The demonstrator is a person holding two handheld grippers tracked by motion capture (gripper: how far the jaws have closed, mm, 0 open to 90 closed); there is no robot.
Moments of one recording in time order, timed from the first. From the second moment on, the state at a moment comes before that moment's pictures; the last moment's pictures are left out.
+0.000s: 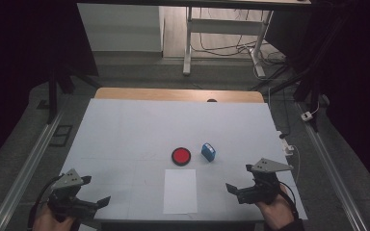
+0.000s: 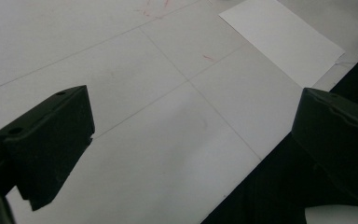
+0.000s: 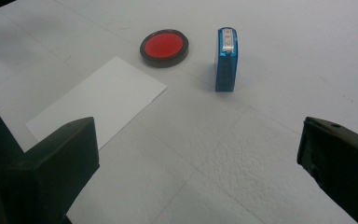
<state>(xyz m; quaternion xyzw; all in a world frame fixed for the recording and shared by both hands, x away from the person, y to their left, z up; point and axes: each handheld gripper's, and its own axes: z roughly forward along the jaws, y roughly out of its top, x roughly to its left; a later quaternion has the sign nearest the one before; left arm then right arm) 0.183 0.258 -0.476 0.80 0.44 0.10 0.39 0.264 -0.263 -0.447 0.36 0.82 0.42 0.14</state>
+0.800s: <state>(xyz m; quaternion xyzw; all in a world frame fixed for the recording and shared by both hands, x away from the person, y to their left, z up) 0.185 0.259 -0.477 0.80 0.45 0.10 0.39 0.294 -0.236 -0.452 0.37 0.83 0.39 0.14</state>
